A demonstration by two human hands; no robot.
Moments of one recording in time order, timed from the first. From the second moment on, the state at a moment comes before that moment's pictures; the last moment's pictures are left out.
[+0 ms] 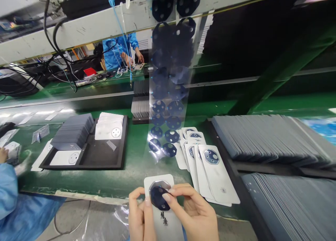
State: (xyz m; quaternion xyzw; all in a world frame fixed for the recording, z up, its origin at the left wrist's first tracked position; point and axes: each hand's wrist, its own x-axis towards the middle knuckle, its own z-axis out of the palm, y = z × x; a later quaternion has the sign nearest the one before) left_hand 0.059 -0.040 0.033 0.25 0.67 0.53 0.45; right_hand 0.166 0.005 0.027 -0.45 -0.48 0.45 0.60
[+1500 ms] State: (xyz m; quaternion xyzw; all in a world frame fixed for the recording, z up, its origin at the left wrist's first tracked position) left_hand 0.060 -0.038 0.026 0.31 0.70 0.53 0.36; right_hand 0.152 0.004 0.033 -0.55 -0.56 0.28 0.55
